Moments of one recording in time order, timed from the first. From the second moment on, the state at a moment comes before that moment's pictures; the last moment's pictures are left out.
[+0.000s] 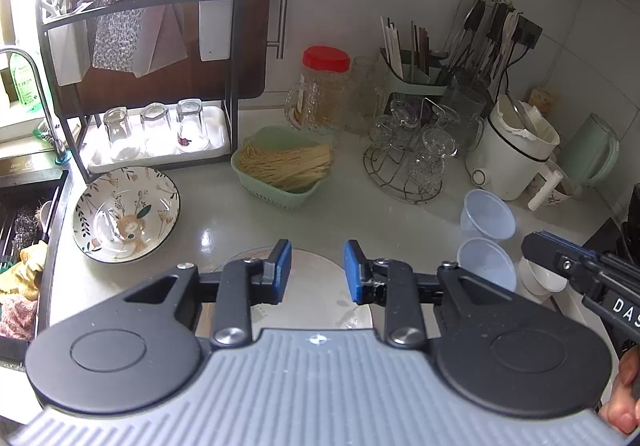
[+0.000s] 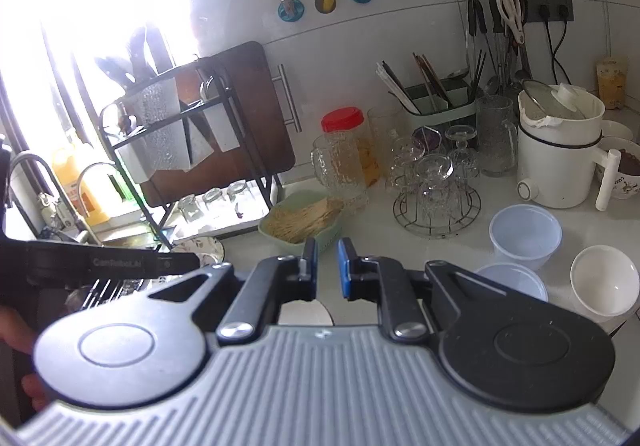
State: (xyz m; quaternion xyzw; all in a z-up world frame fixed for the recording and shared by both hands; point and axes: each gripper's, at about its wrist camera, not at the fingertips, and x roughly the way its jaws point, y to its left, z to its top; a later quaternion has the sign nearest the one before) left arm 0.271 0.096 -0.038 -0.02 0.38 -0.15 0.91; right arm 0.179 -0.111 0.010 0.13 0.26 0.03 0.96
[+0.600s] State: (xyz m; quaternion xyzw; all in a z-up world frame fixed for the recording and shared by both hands) left arm 0.225 0.093 -0.052 -0.06 0.39 -0.08 0.92; right arm 0.174 -0.116 -0.003 0.09 0.29 0.11 0.95
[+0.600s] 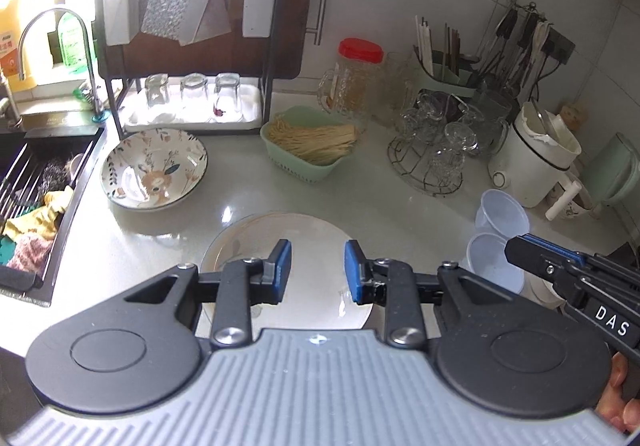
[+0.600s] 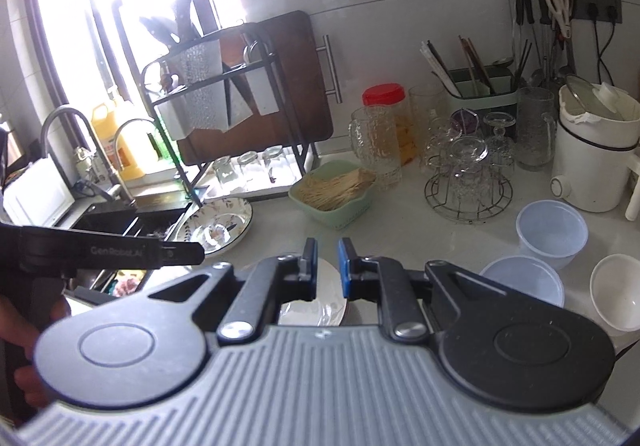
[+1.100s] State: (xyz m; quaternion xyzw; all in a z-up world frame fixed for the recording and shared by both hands) left arm 0.227 0.103 -0.047 -0.07 0.38 -0.03 0.92; right arm 0.184 -0.116 -0.008 0.09 0.30 0.15 0.94
